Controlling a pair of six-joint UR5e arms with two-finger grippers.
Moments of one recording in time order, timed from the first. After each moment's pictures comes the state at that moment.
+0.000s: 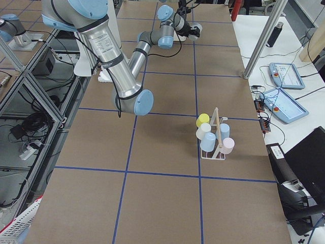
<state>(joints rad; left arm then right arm) -1.03 -1.72 -1.99 -2.30 -2.31 -1.42 0.65 -0.90 1.92 -1.24 1.55 0.01</state>
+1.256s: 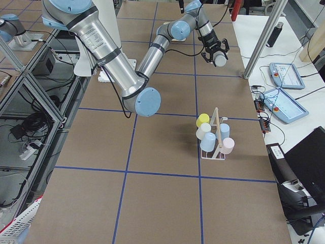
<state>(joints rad) -1.10 -1.55 -1.99 -2.22 -2.31 -1.00 0.94 -0.88 1.87 -1.84 1.47 -0.93</state>
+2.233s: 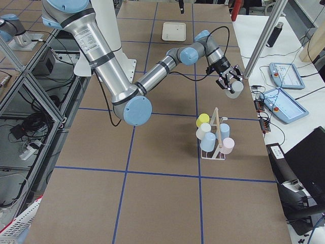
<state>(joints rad) -1.09 -1.55 -1.99 -2.22 -2.31 -1.01 0.97 -1.01 1.67 -1.67 1.18 -1.43</state>
